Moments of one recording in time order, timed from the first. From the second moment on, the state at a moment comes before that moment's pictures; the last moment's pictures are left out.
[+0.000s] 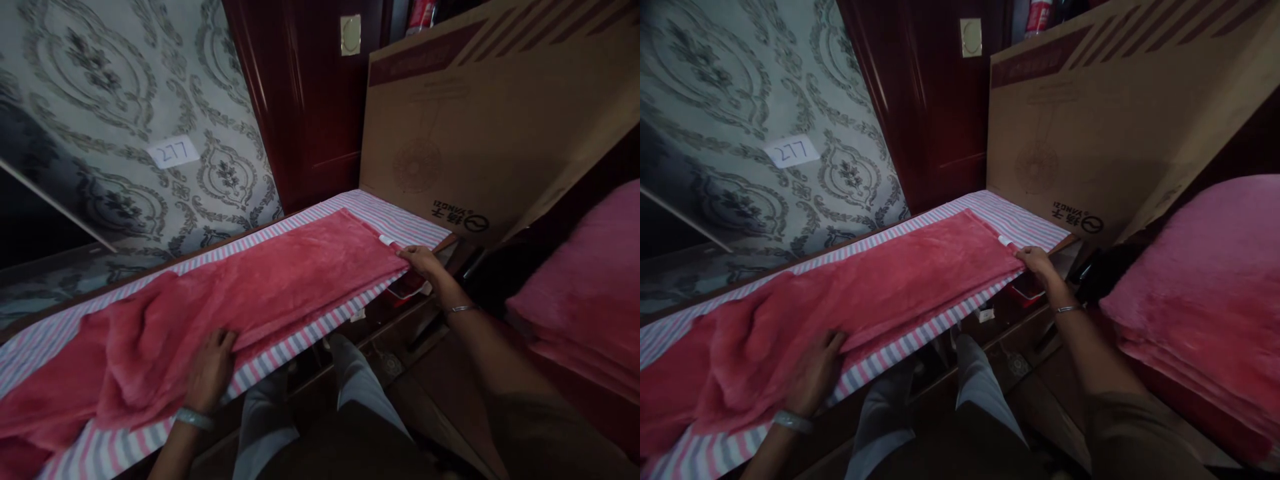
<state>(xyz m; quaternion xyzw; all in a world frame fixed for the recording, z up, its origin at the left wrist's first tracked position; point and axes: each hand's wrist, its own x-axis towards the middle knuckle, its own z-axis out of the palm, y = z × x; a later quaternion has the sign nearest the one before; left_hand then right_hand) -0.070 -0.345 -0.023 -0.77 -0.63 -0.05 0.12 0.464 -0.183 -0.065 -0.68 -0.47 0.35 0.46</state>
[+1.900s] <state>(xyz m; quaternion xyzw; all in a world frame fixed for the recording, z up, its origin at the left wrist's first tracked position) 0.008 -0.131 -0.014 -0.82 -0.51 -0.21 0.10 0.432 -0.044 -0.039 -0.65 -0.54 0.35 0.40</state>
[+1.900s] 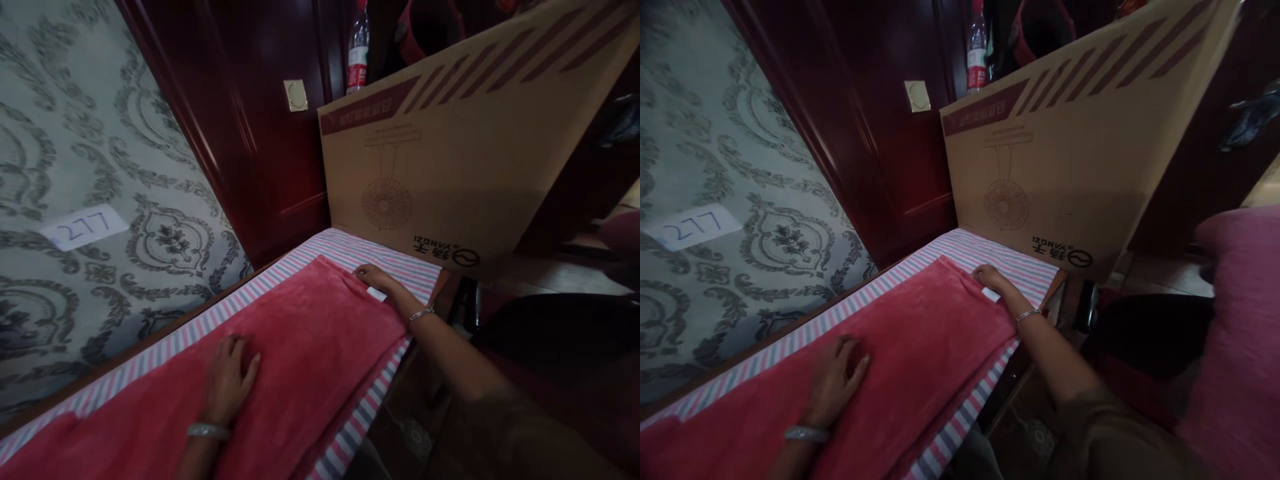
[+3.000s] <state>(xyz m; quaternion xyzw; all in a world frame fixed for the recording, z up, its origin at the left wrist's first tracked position) 0.033 -0.129 0.016 -0.85 -0.52 -0.07 -0.06 0.418 -0.051 -0.021 -0.73 -0.52 0.28 0.33</state>
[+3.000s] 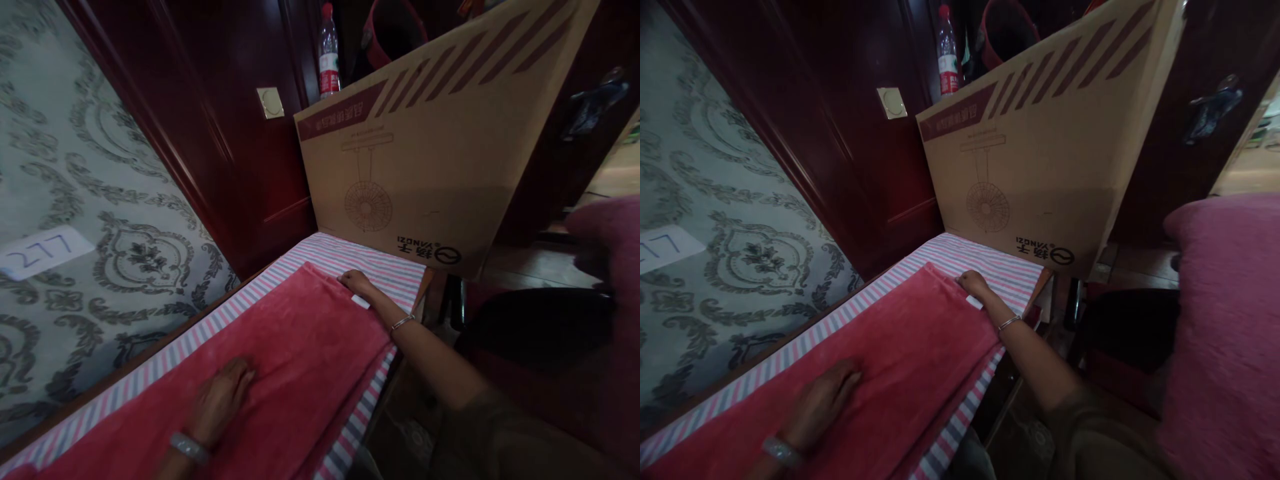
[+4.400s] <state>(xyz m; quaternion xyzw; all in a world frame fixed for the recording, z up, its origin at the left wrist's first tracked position) 0.247 0.113 -0.003 -0.82 -0.57 -0.09 -0.07 0.454 -0.144 -0.042 -0.70 -0.57 0.24 0.37</state>
